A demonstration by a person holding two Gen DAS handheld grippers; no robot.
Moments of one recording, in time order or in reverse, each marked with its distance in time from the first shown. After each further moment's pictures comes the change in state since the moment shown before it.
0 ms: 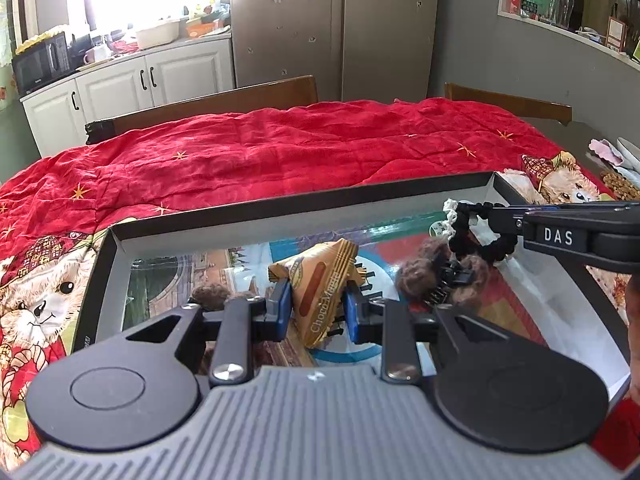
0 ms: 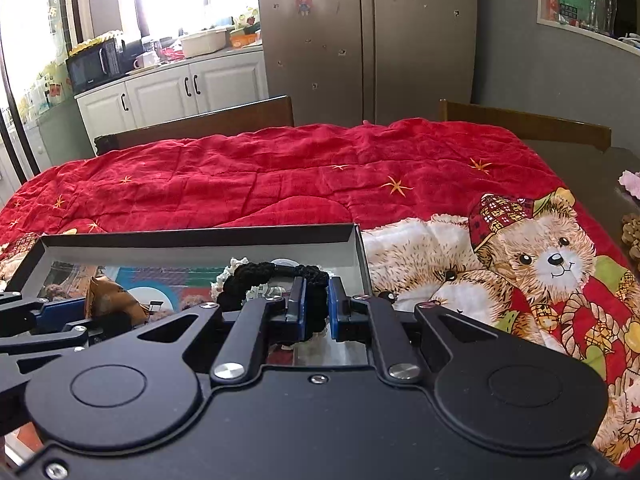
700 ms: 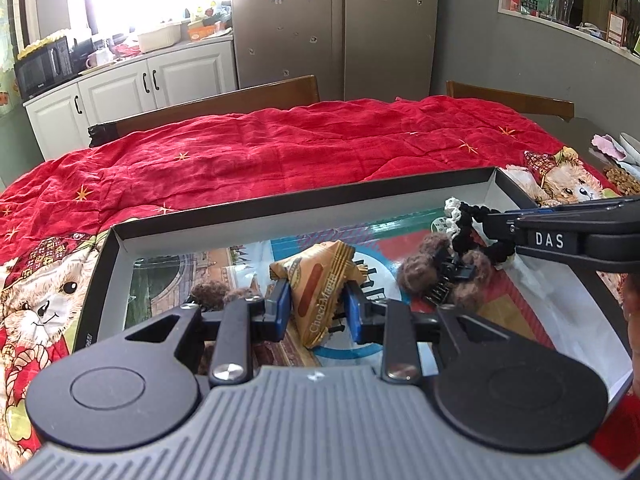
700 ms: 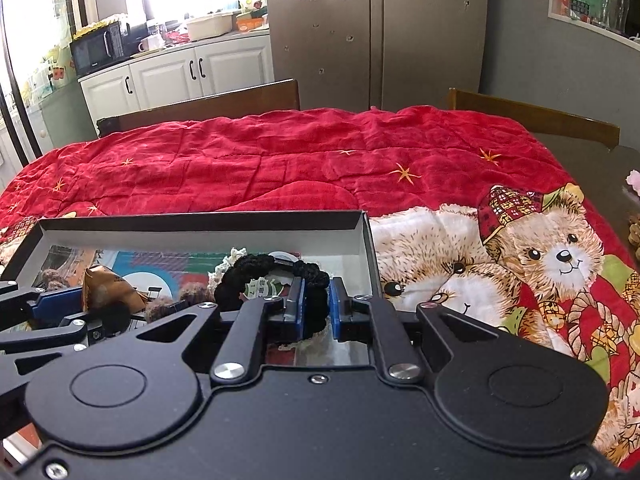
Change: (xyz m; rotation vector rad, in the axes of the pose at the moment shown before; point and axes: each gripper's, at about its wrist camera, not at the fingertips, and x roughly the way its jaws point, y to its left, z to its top) left arm -0.002 -0.002 -0.002 0.010 -0.007 0.018; right arm 0.008 0.002 0.000 -0.022 0.045 0.011
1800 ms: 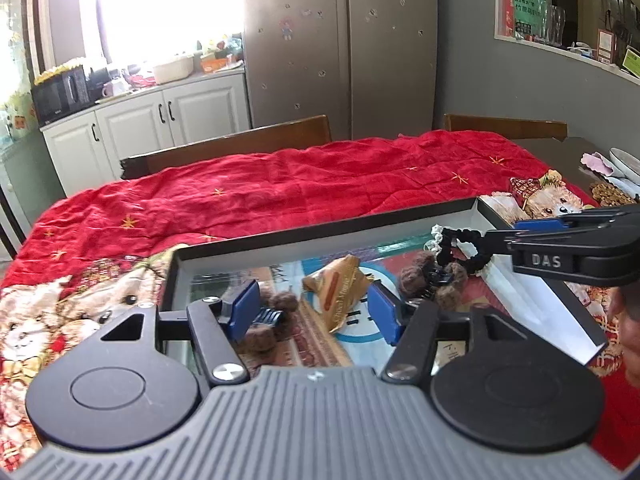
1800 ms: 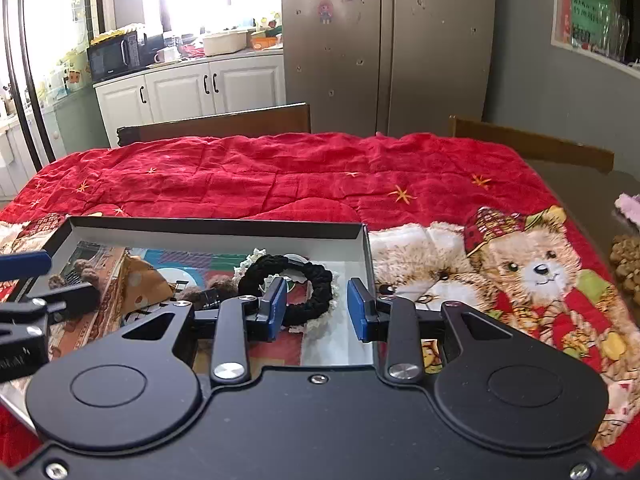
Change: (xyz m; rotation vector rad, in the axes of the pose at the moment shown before) left arm -0.068 0.009 0.000 0.016 -0.087 0.038; right arm -0.050 0.004 -0.009 -0.056 -0.078 0.008
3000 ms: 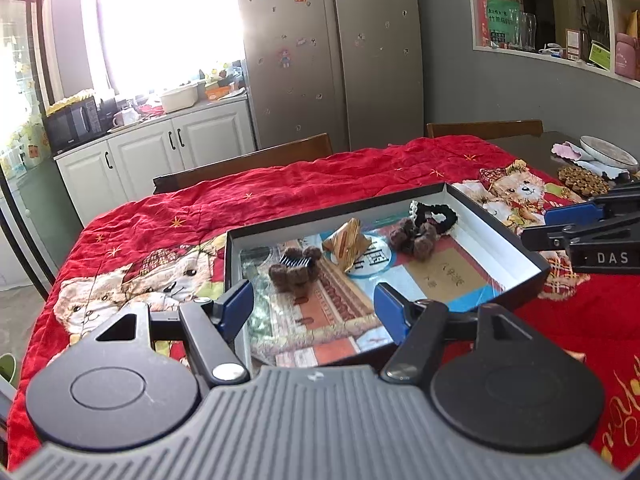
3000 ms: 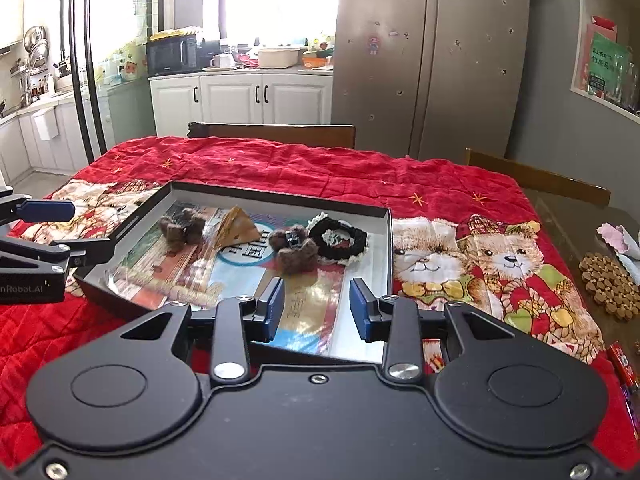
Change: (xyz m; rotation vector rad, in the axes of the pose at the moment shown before) left arm -0.111 0.012 -0.043 0.062 -0.066 0.008; right arm -0.140 0.019 -0.050 -0.120 -0.050 0.089
